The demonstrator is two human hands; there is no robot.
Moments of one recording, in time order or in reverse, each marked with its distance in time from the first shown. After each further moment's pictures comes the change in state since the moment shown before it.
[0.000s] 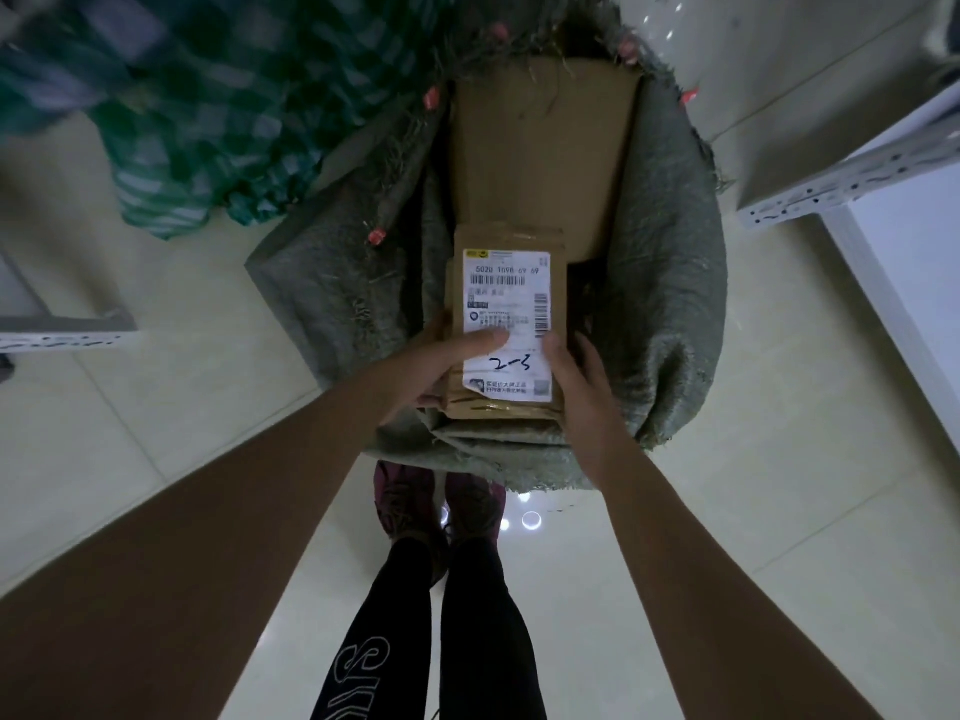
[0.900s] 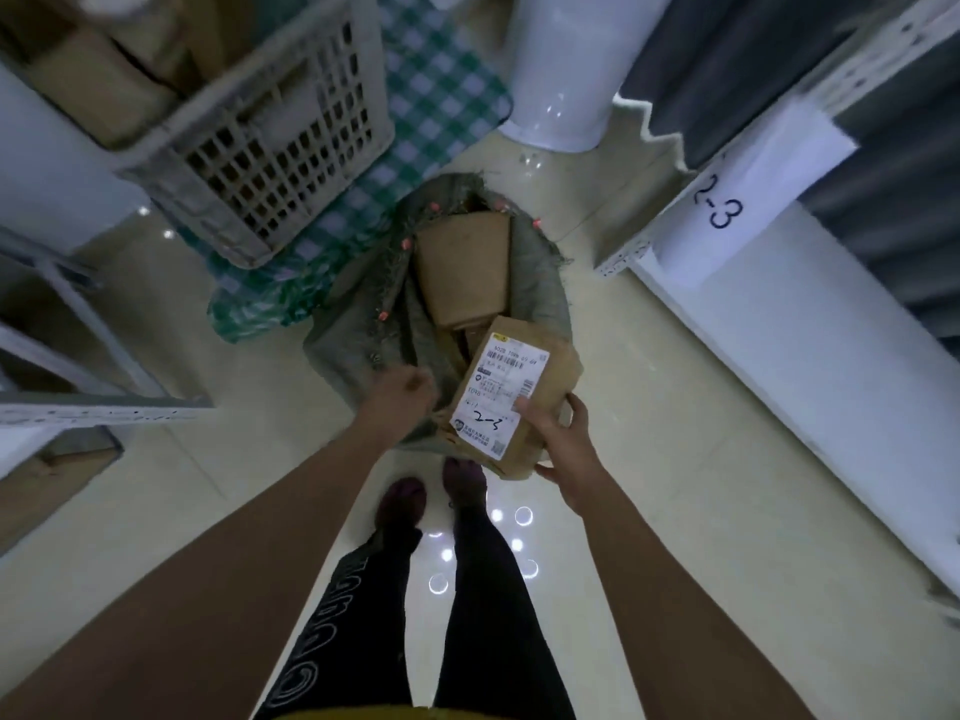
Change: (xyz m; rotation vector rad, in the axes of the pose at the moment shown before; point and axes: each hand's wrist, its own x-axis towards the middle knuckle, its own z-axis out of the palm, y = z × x) left_hand -0.300 0.057 0.042 0.273 0.342 0.229; right_hand -0.315 -0.064 0.000 0.175 0.206 0.039
